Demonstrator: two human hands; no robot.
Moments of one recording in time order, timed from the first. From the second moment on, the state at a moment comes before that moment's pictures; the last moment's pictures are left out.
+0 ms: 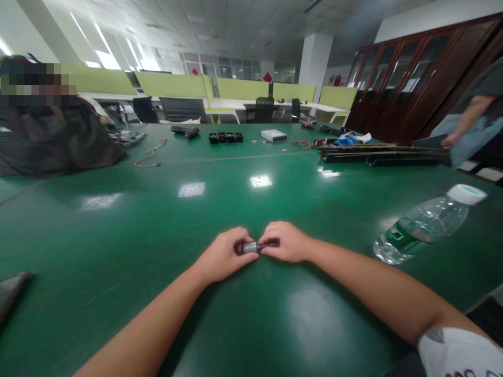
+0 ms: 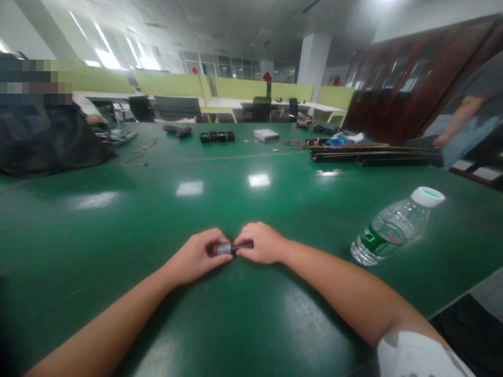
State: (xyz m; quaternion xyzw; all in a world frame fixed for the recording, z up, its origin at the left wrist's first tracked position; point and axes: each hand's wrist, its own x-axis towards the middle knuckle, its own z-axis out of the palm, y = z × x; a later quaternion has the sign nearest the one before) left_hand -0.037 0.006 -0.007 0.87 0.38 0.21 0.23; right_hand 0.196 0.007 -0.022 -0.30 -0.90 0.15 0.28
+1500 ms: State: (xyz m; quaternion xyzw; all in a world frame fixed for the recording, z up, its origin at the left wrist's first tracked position) left_hand -0.036 0.005 -0.004 0.87 0.38 0.21 0.23; right_hand 0.222 0.015 -0.018 -0.33 -0.89 0.17 0.27
